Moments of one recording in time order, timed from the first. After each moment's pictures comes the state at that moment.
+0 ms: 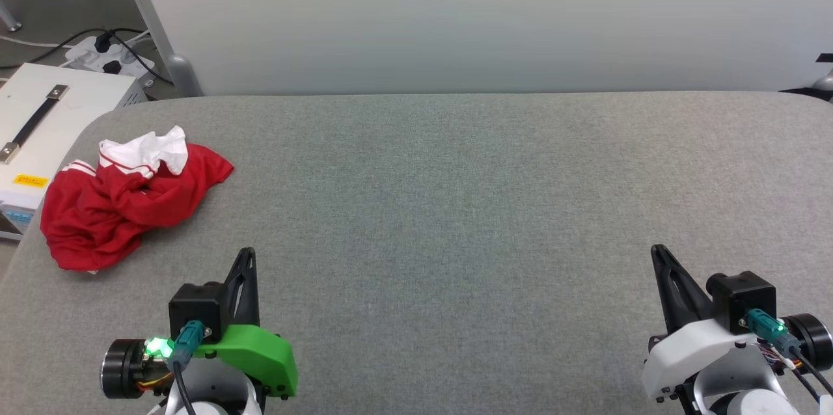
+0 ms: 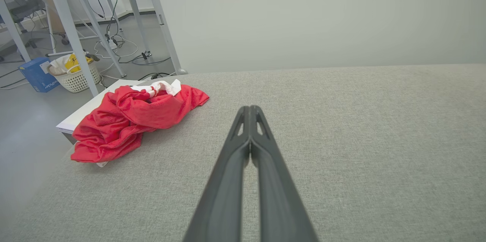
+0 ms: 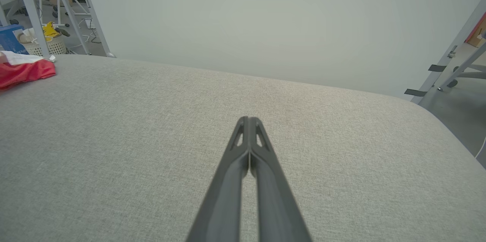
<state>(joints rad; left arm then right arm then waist) 0.02 0.06 0.00 0.00 -0.01 0.00 0.00 0.02 -0.05 0.00 0.00 0.01 0.13 0.00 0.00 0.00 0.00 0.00</state>
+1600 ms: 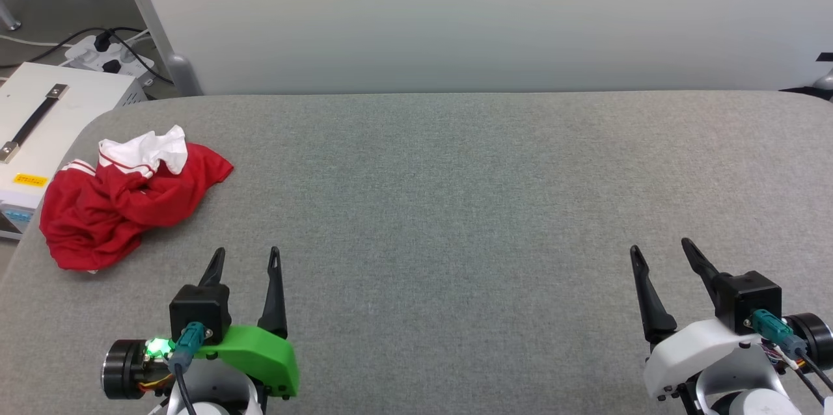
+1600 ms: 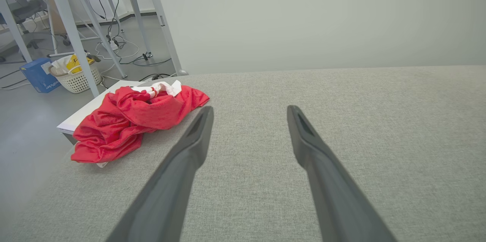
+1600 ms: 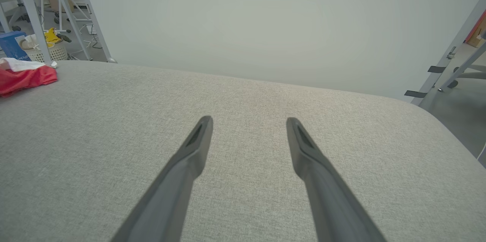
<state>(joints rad) 0.02 0.06 -0.01 0.00 -0.01 0.00 -0.01 0.02 -0.05 0.00 -0.01 0.02 0.13 -0.01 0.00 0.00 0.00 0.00</state>
